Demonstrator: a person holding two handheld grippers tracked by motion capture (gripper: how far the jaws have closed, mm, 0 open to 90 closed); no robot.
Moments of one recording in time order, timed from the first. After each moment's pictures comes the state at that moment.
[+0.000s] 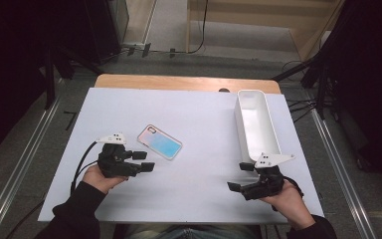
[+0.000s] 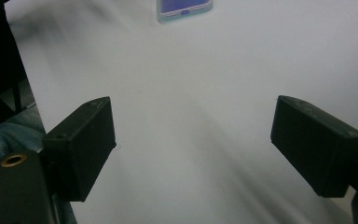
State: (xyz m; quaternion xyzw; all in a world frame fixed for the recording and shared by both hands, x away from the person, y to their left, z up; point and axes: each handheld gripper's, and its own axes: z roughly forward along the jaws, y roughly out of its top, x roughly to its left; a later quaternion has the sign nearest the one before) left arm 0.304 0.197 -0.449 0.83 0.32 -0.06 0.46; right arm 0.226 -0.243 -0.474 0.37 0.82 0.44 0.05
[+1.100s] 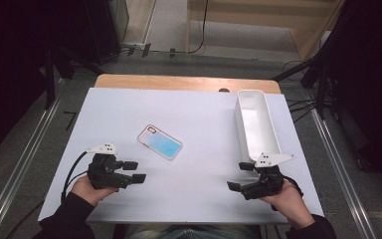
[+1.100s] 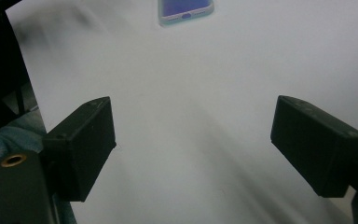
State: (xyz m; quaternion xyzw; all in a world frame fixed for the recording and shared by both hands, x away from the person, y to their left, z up) left arm 0.282 0.219 -0.453 0.83 0.33 -0.07 0.43; right arm 0.227 -0.243 -0.474 0.37 0.81 0.45 0.04
